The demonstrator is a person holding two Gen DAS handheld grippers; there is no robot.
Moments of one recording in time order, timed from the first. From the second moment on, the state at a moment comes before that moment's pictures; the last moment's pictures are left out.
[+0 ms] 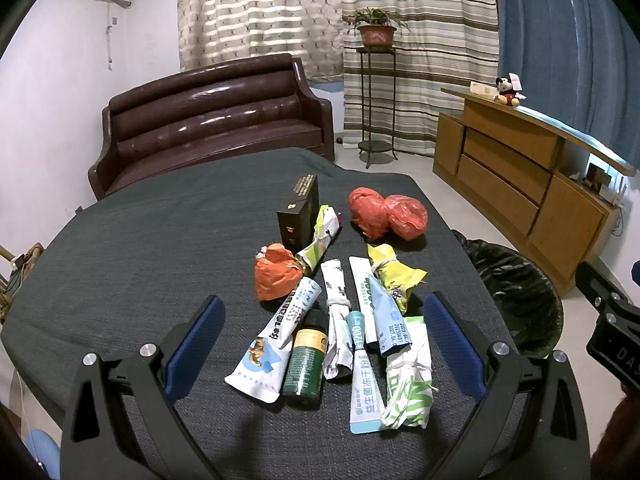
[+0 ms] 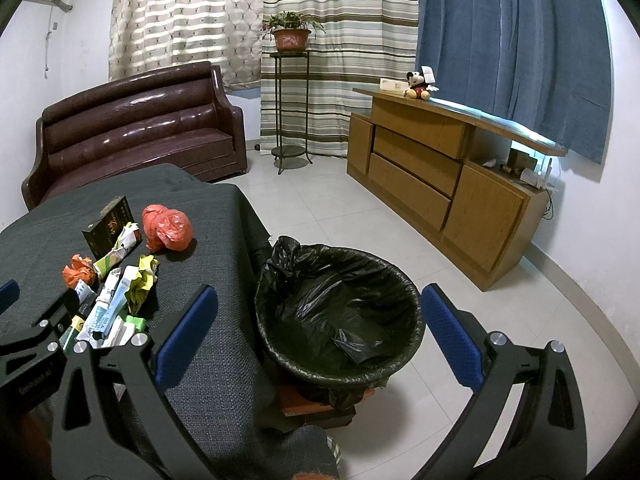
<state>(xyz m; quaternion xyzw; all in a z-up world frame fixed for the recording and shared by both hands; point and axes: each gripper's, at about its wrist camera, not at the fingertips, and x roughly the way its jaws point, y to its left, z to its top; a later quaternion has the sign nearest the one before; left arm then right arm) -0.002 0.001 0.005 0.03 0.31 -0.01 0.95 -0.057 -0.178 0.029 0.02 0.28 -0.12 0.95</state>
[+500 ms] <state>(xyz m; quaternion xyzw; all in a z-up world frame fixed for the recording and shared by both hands) -0.008 0.008 -0.002 0.04 0.32 -0.01 0.95 -0.058 -0.169 0.024 0.01 0.29 -0.11 0.95</state>
